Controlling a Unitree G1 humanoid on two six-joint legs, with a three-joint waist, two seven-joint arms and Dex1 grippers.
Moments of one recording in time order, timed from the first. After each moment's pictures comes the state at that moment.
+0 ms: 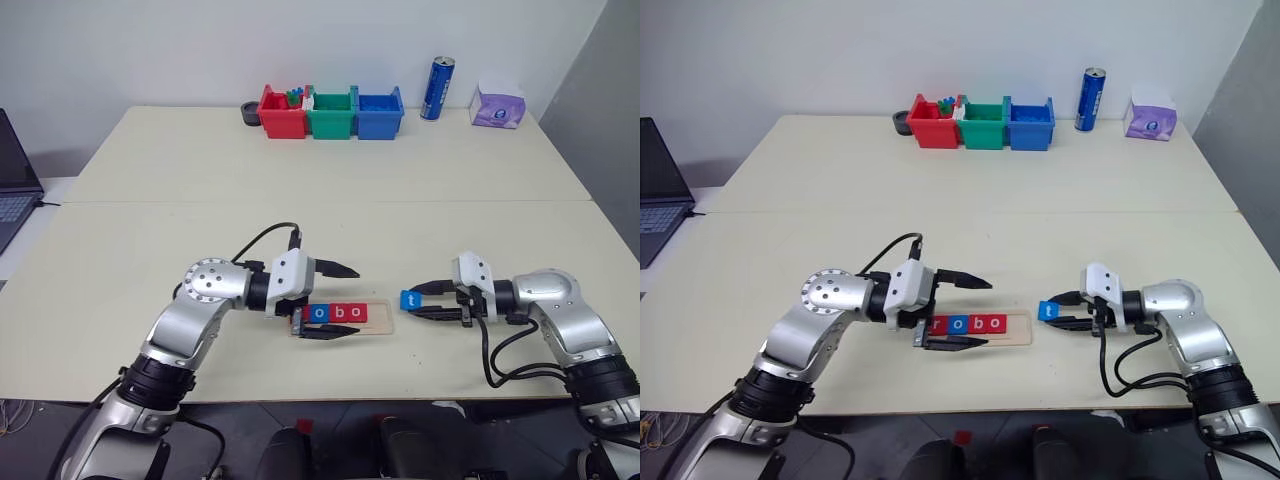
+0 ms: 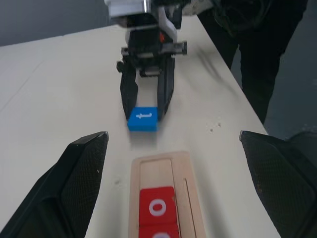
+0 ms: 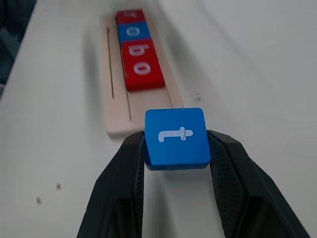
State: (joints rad) left arm -0.42 0.62 -0.19 -0.10 -0.33 0.12 -1.29; right arm -0.41 -0.64 0.15 0.07 0.27 0.19 1.28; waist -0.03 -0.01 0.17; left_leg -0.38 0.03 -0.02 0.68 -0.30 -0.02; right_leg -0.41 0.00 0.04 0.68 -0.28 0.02
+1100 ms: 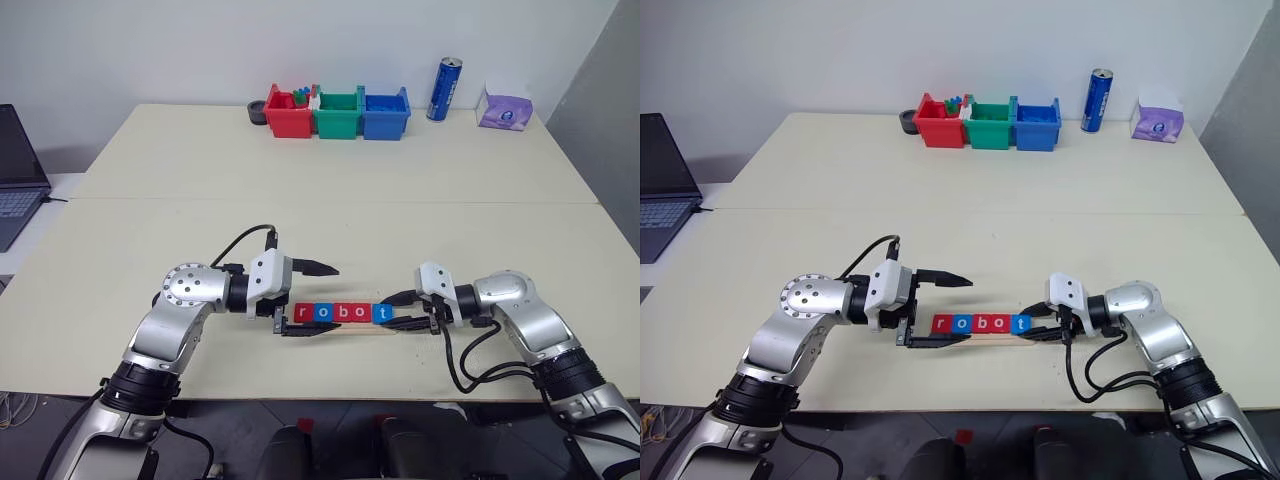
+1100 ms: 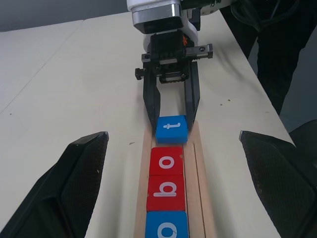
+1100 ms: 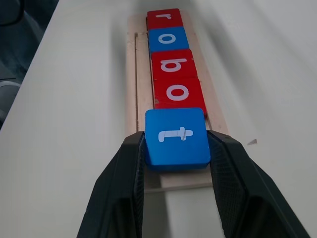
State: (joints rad) left arm -0.39 0.61 -0.16 -0.07 -0.33 0.10 -1.27; right arm -0.46 -0.57 0.28 0.16 0.18 0.16 1.27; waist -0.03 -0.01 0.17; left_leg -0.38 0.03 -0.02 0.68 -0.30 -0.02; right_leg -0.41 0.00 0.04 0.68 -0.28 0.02
